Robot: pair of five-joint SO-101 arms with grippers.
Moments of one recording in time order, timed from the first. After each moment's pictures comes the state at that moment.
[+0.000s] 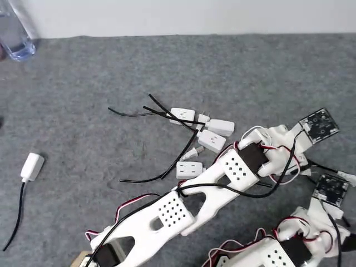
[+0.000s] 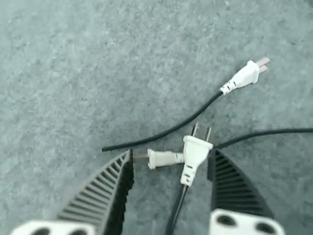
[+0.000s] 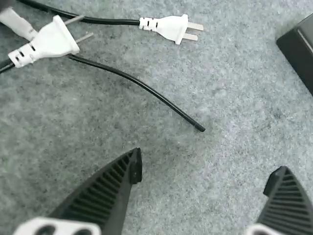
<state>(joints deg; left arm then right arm) 54.2 75.2 -93.1 74.3 1.5 56.2 -97.8 95.8 54.9 29.8</state>
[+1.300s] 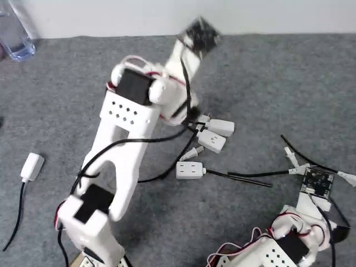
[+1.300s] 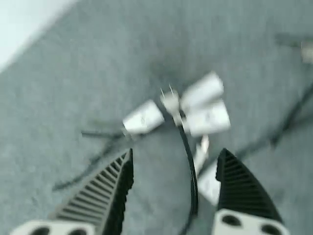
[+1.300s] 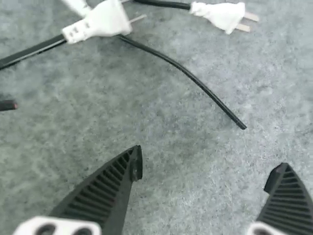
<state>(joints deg) 23.6 12.3 -35.9 99.4 -12.9 49.1 -97.8 95.8 61.0 29.9</state>
